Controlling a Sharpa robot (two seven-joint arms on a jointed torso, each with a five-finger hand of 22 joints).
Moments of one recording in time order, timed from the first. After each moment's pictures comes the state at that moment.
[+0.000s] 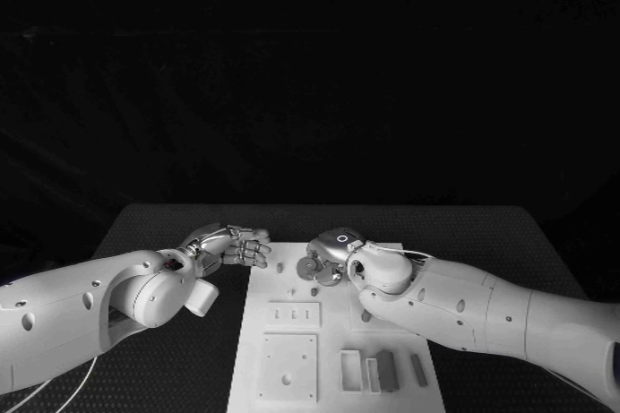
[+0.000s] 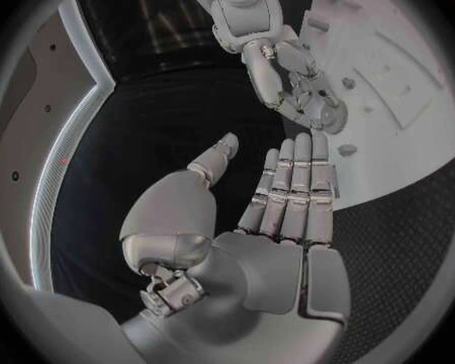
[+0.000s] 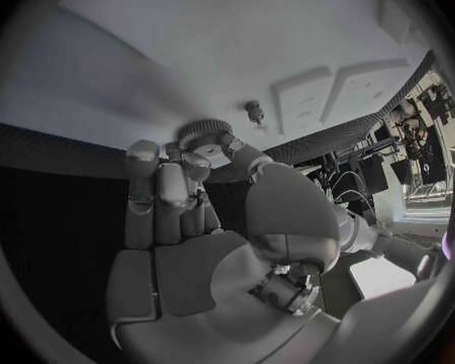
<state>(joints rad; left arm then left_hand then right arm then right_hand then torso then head) 1.30 -0.86 -0.15 1.46 -0.13 -0.17 0.15 0.92 -0.03 0.47 -0.24 0.05 0.77 0.20 0.34 0.47 1.05 0.16 0.15 0.12 0.93 0.12 0.36 0.70 0.03 0.90 0.02 0.21 0.64 1.19 -0.42 -0.09 1.15 -1.85 -0.27 -0.25 0.95 -0.10 0.55 -0.11 0.05 0.83 0.14 0.20 0.50 1.18 0.03 0.99 1.17 1.30 -0.08 1.38 1.03 0.20 1.26 -0.04 0.91 1.31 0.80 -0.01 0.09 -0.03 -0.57</state>
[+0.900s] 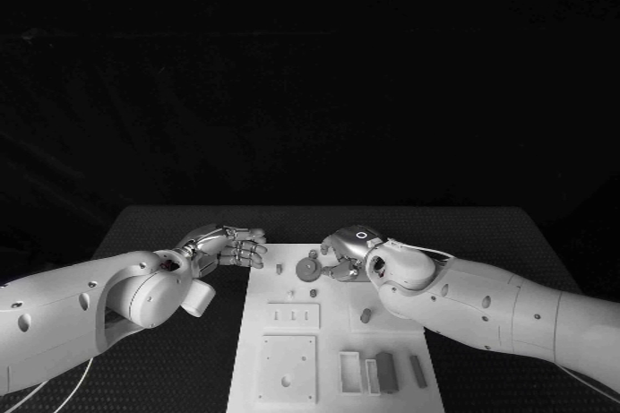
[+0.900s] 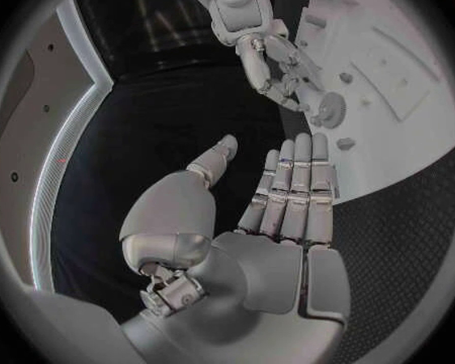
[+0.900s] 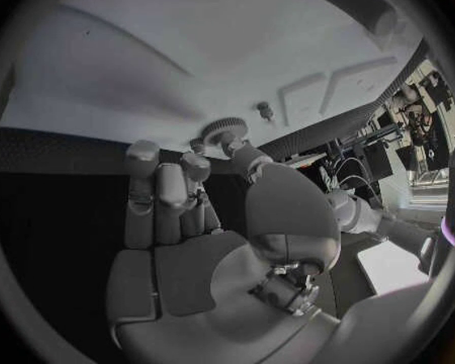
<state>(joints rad) 1.30 -0.87 -0.15 1.44 -0.13 -0.17 0.14 0.91 -0.03 0.47 -0.22 0.05 0.75 0.20 0.33 0.46 1.04 0.16 0.14 0.12 0.93 0.12 0.36 0.71 0.03 0.90 0.02 0.20 0.64 1.19 -0.53 -0.08 1.21 -1.77 -0.32 -0.23 0.96 -0.11 0.53 -0.13 0.05 0.81 0.15 0.19 0.49 1.17 0.03 1.01 1.17 1.30 -0.08 1.39 1.05 0.20 1.26 -0.05 0.91 1.31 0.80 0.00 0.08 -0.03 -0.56</state>
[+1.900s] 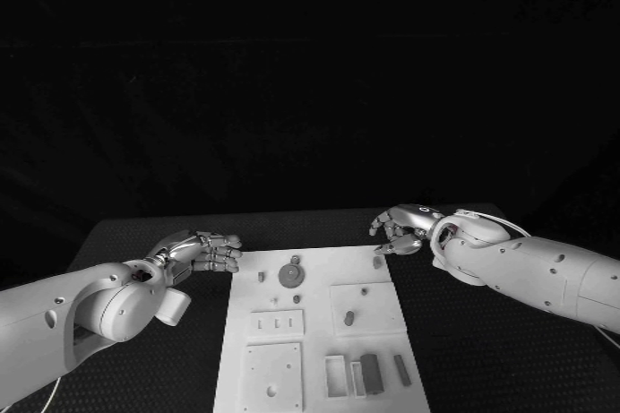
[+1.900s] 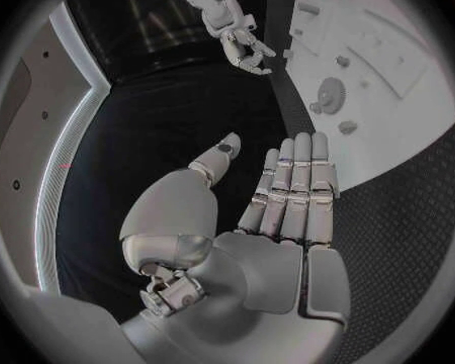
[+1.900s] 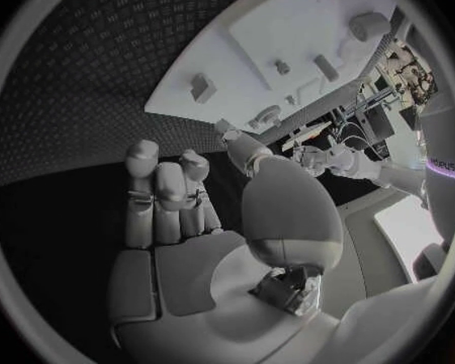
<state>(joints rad) 1.30 -0.87 -0.15 1.40 -0.15 -0.17 0.16 0.94 -0.02 0.47 -0.24 0.05 0.76 0.19 0.33 0.47 1.06 0.16 0.15 0.13 0.95 0.12 0.35 0.73 0.04 0.91 0.02 0.20 0.65 1.25 -0.78 -0.05 1.10 -1.46 -0.26 0.15 1.08 -0.16 0.54 -0.20 0.05 0.84 0.14 0.22 0.51 1.15 0.02 1.02 1.16 1.27 -0.08 1.37 1.00 0.20 1.23 -0.04 0.91 1.31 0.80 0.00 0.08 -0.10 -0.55</state>
